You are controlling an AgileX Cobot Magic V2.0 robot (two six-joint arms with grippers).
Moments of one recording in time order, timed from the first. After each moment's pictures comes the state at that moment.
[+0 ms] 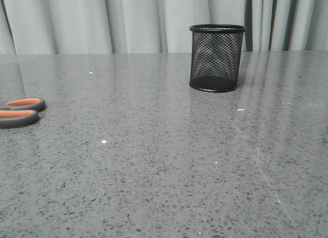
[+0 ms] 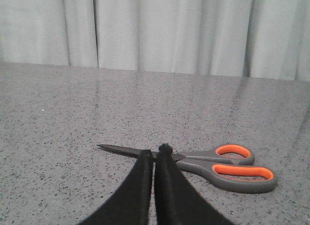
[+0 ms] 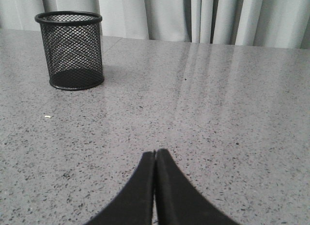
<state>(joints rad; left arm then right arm) -0.05 0.00 0.00 -0.03 0.09 -0.06 0.10 -0.01 0.01 0.04 0.15 -0.09</state>
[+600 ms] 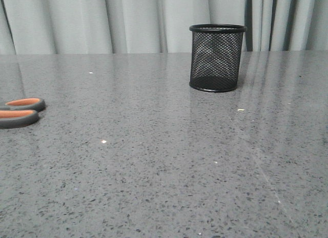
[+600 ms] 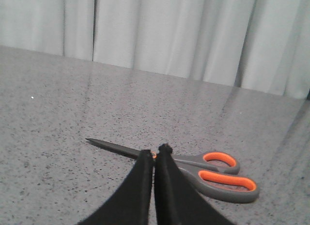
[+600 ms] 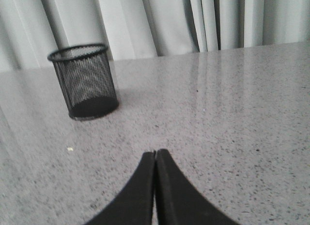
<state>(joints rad) -0.05 0.00 0.00 -0.20 0.09 -0.06 0.10 -0.01 0.01 0.24 0.09 -0.09</state>
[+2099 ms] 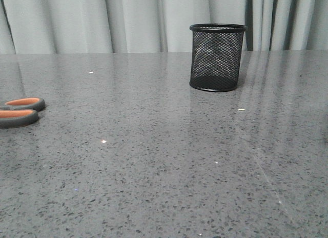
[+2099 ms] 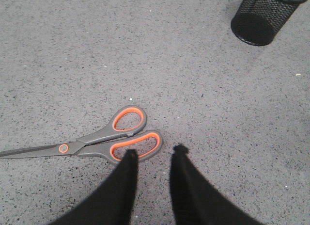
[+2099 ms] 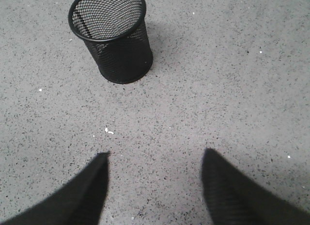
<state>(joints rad) -0.05 0.84 -0.97 -0.42 0.98 0.37 0.10 0.93 -0.97 0.25 0.82 -0.18</state>
